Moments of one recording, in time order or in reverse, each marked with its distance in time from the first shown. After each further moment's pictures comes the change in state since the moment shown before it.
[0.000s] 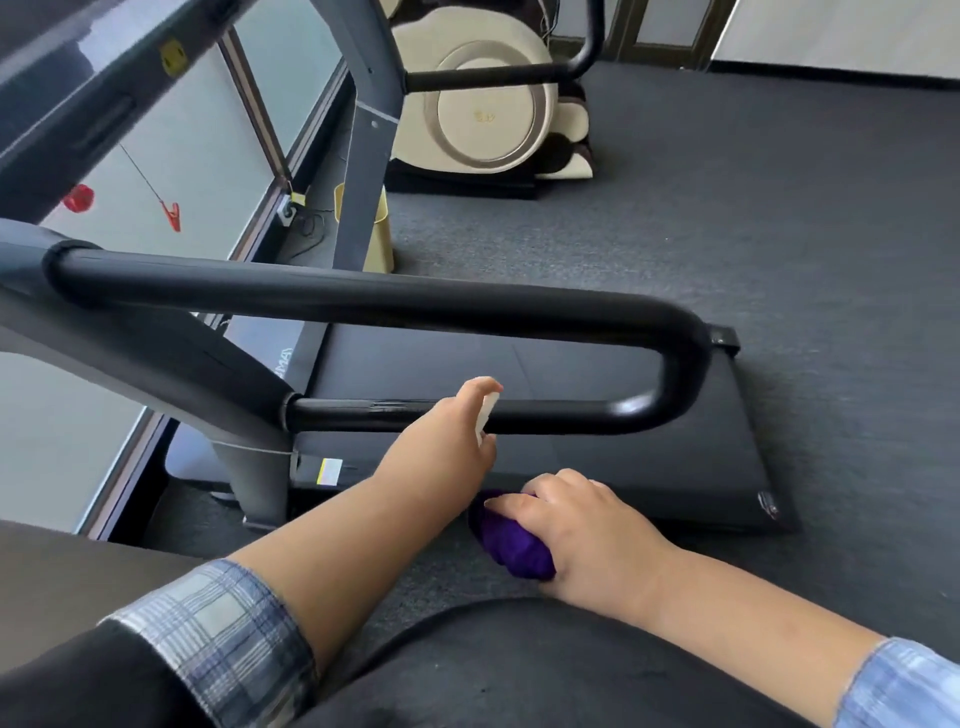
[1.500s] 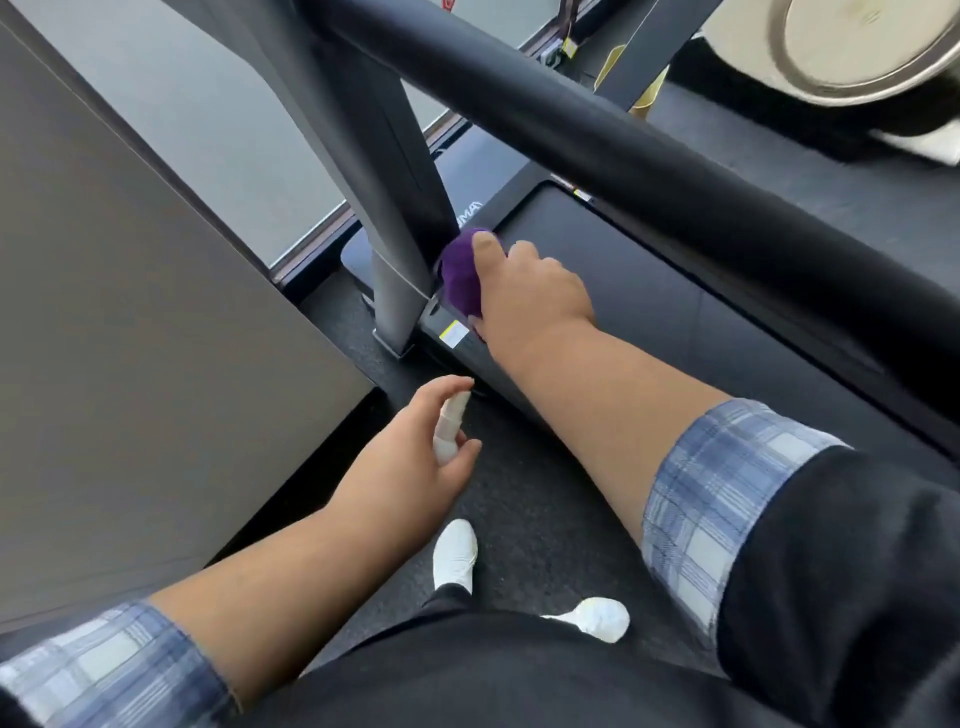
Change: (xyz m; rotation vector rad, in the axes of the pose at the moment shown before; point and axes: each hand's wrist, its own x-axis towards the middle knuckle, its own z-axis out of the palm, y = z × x) left_hand -0.132 -0.034 0.013 -0.266 0.295 -0.655; right_hand 0.226 -0.082 0.004 -0.260 0.116 -0.193
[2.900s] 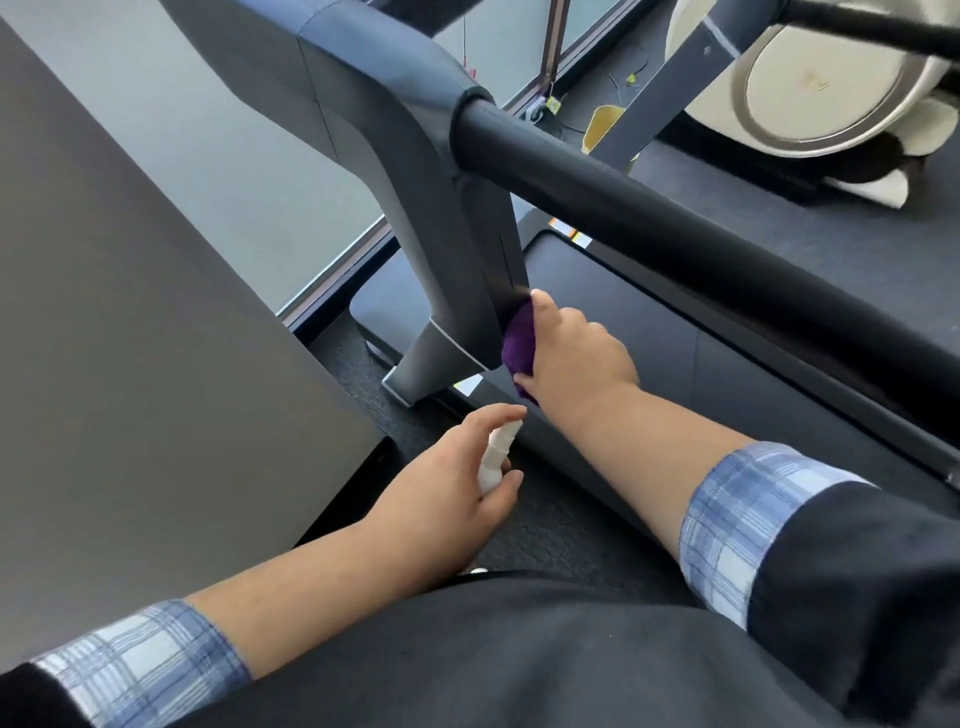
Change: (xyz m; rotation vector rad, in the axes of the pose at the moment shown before) left_hand 0.053 -0.033 -0.077 -0.062 -0.151 0.248; right_hand 0.030 -0.039 -0.009 0.031 -0.024 0.143
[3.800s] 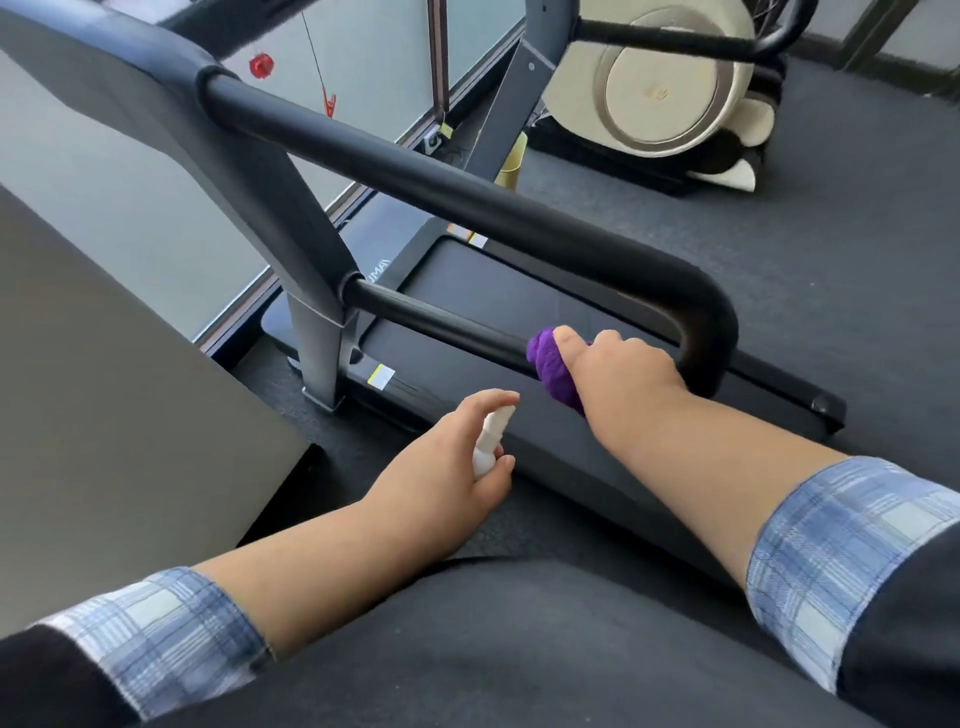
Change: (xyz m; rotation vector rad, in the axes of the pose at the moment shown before) left_hand -0.068 0.140 0.125 0.042 -0.099 0.128; right_hand -0.196 0.187 -0.052 -0.298 -0.214 0.153
